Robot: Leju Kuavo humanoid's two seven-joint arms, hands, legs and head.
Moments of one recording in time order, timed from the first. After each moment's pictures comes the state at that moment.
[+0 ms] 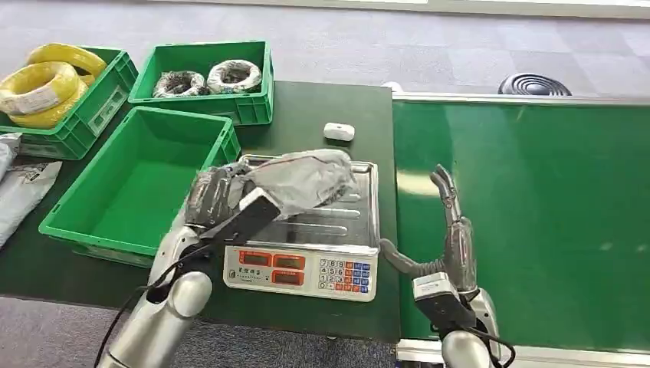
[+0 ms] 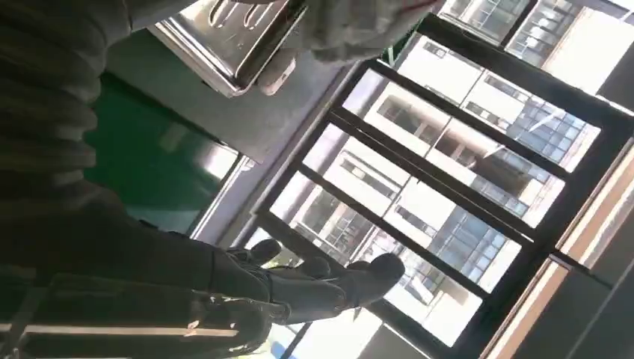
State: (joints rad) left arm -0.39 -0.03 -0.40 -1.44 -0.87 0.21 -0.01; right arm -0.05 -0.12 0.42 -1.64 0.42 -0.40 -0.44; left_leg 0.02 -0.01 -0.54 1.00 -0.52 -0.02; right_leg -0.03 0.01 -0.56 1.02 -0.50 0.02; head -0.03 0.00
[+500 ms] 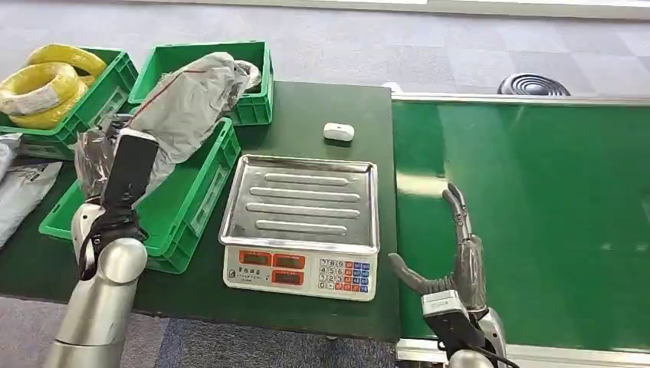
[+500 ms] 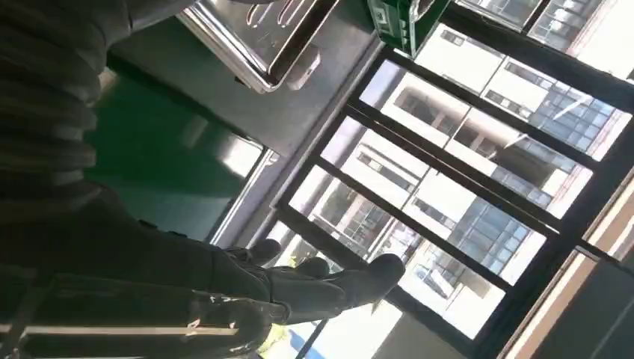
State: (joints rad) left arm -0.45 0.04 -0.10 -1.44 -0.77 0.39 0.04; right arm 0.02 -0.14 0.39 -1.67 0.42 -0.43 -0.45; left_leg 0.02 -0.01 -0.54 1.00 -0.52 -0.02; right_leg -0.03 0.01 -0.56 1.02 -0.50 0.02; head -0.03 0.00
